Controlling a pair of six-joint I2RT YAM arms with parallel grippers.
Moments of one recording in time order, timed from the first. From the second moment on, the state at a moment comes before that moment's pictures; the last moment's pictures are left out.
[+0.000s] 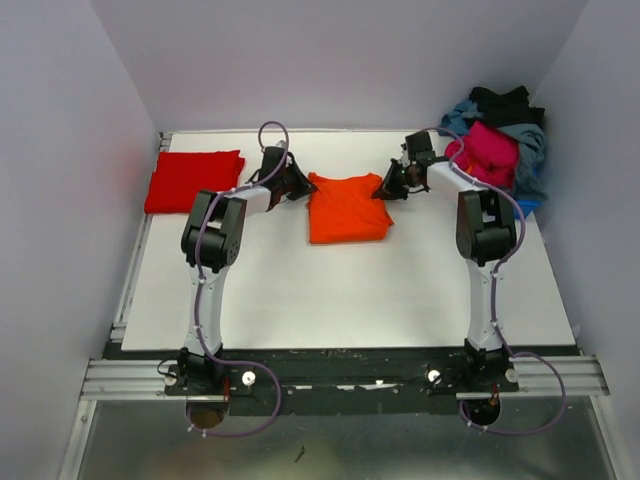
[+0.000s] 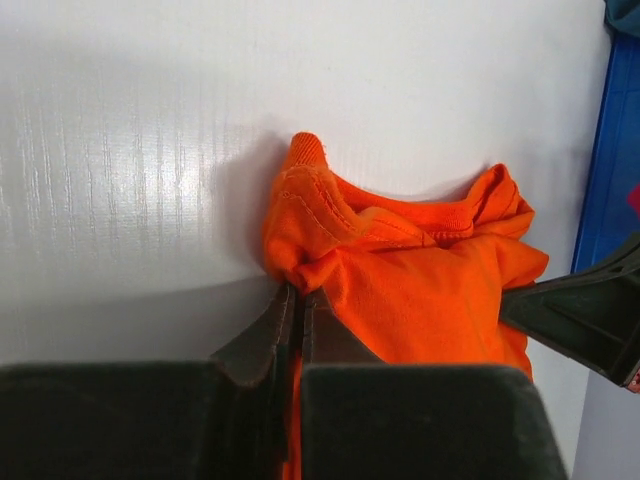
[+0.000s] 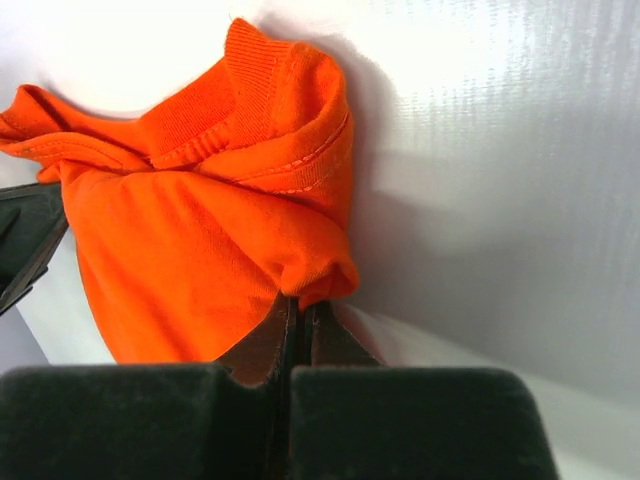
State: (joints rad) left arm -0.28 2.28 1.52 0.17 0.30 -0.82; right arm 0.20 2.30 1.77 -0.44 -0.41 0.58
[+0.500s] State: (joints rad) left arm -0.26 2.16 1.43 0.12 0.29 -0.70; right arm 0.21 2.12 1.57 -0.33 -0.39 0.56
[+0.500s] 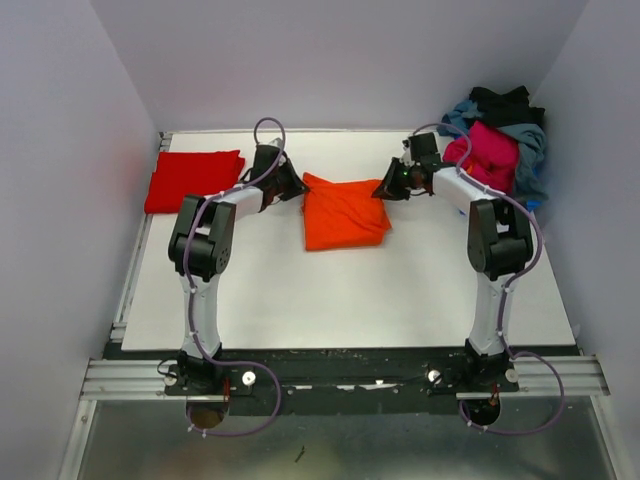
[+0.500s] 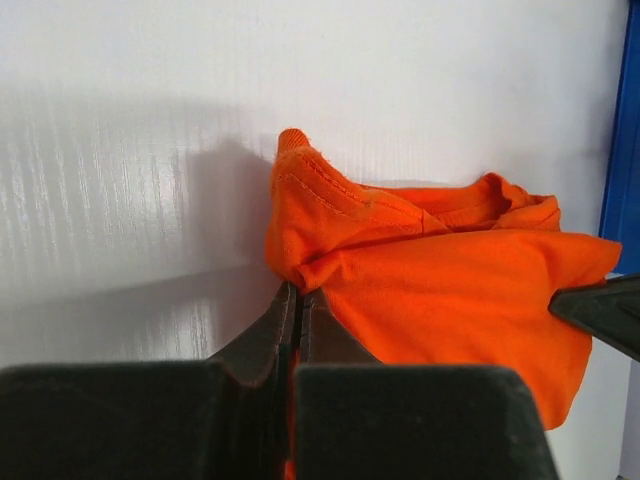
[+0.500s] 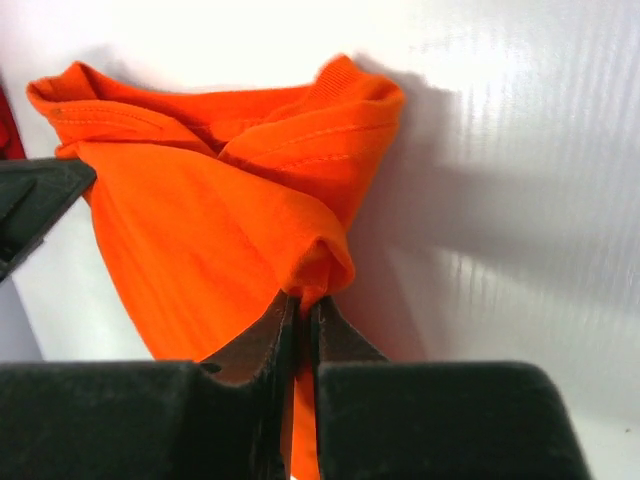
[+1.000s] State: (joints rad) left arm -0.25 2.19 1.48 0.06 0.29 -0.64; right arm 0.22 2.21 1.67 -0.39 -0.32 0.58
